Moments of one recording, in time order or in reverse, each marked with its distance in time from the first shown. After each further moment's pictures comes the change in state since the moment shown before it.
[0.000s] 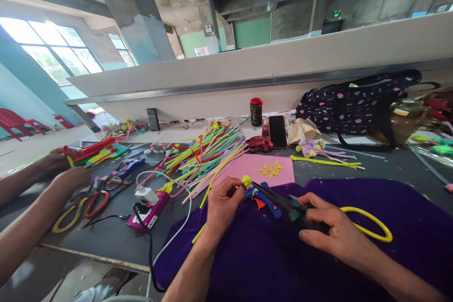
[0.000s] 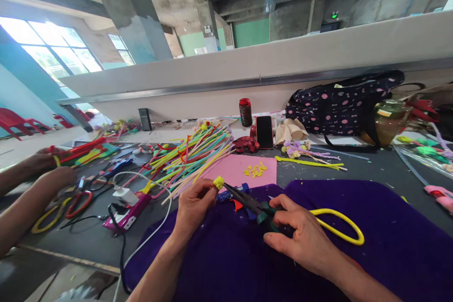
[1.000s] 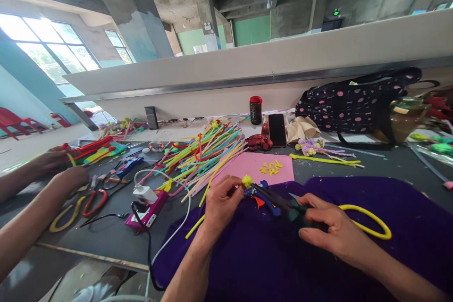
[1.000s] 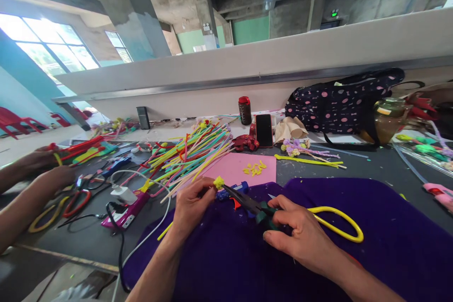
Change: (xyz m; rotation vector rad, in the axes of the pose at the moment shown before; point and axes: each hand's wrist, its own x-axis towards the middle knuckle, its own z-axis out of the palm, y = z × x) left_hand 0.001 -0.002 -0.004 0.244 -0.033 0.283; right_hand 0.000 0.009 0.003 0.006 -0.020 -0.013
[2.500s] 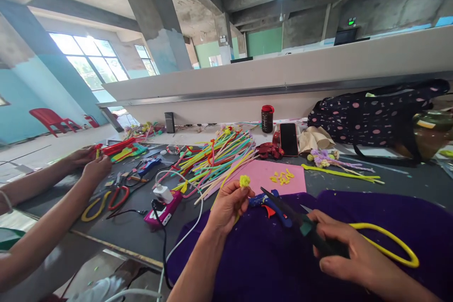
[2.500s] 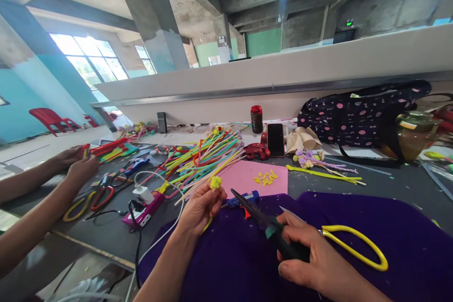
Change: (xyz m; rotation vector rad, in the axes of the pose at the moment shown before) left_hand 0.004 0.001 -0.010 -1.117 -0.069 -0.622; right_hand -0.002 -0.026 -0.009 0.232 -0.149 -0.050
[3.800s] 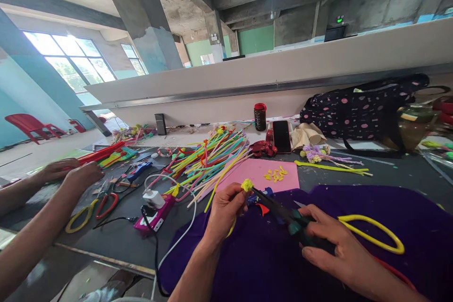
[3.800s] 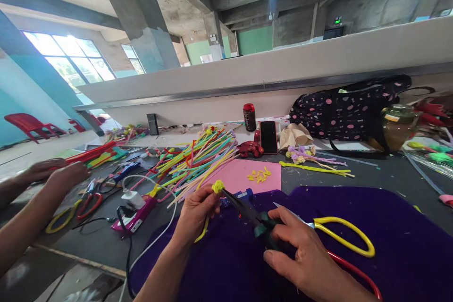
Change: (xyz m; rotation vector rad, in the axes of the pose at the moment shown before) left_hand -0.003 -0.011 0.004 0.409 -0.011 0.164; right_hand -0.003 0.018 0.017 -0.242 0.177 0.029
